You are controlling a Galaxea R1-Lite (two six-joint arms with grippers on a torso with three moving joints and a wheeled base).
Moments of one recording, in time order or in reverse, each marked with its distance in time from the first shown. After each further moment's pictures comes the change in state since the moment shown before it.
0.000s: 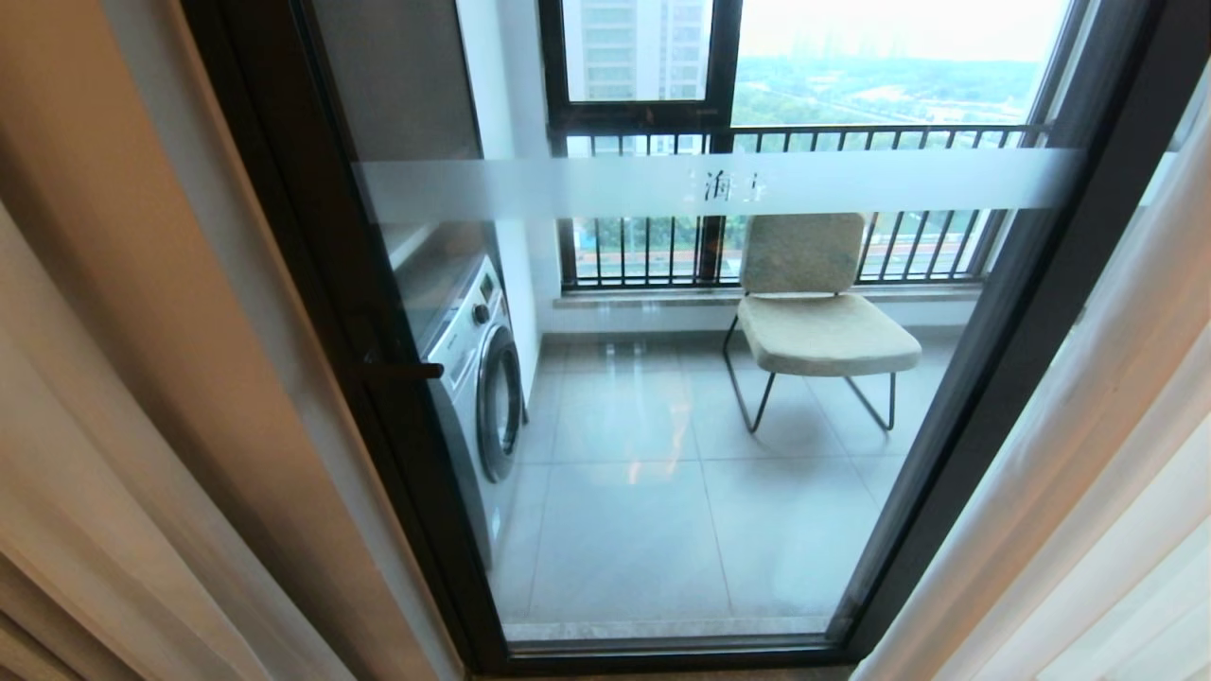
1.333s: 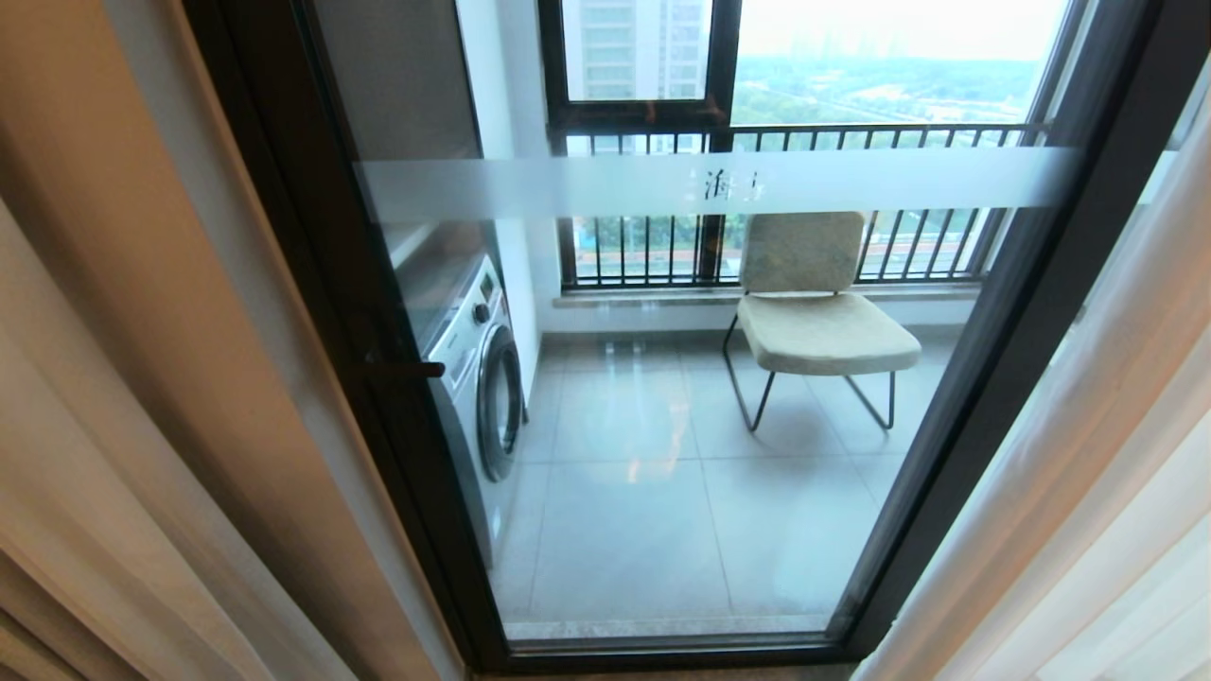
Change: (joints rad) left arm 0.000 0.000 -0.002 0.002 0.000 0.000; right arm 0.000 0.000 0.000 0.001 0.000 0.000
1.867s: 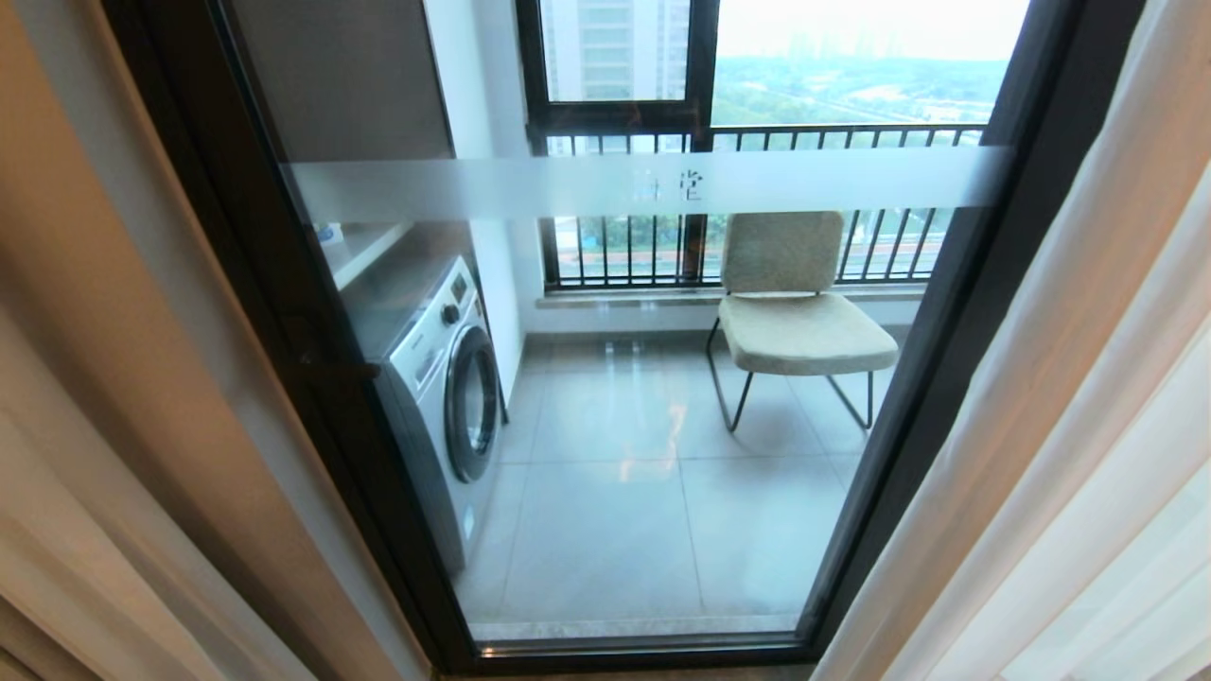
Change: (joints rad) left arm 0.000 0.000 0.000 0.004 -0.001 0.000; right arm 0.000 0.000 0.000 0.000 0.000 0.000
